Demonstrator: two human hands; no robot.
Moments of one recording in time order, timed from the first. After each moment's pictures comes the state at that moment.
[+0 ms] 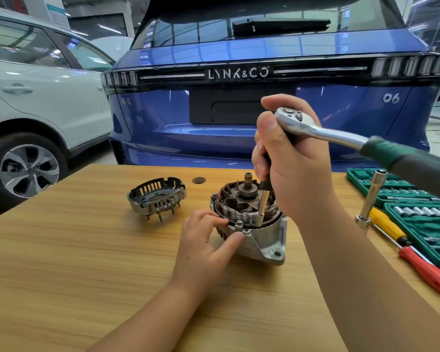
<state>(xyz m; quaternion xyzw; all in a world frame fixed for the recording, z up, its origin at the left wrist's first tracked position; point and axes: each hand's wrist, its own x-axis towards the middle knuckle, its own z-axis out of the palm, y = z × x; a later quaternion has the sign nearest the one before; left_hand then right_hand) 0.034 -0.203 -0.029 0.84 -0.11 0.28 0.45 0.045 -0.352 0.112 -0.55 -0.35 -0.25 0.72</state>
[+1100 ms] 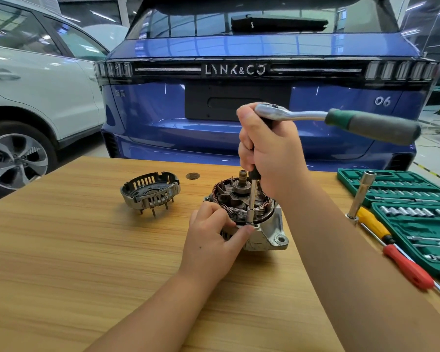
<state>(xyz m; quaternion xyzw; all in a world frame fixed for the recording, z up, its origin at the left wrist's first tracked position) 0.036 -0.230 -0.020 0.84 -0.12 0.30 0.44 0.074 -0.347 0.119 -0.59 -0.28 -0.15 0.74</state>
